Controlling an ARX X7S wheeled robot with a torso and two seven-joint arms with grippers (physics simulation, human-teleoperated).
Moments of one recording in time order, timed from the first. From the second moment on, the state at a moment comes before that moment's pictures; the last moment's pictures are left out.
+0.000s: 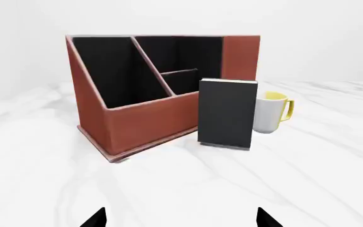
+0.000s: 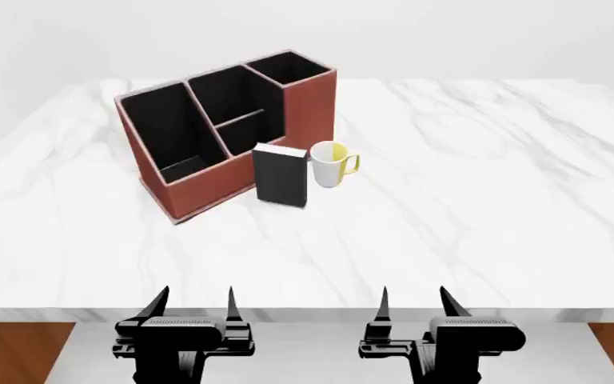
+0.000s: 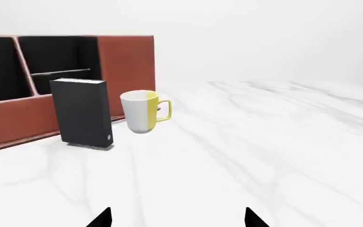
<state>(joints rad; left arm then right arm) 0.00 0.00 0.00 0.00 0.00 0.00 0.00 0.00 0.00 0.00 0.00 0.00 0.00 0.00</state>
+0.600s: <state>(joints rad) 0.12 -0.08 0.05 0.37 -0.05 -0.09 -0.08 -0.10 0.07 -0.06 -0.33 0.09 0.09 0.07</state>
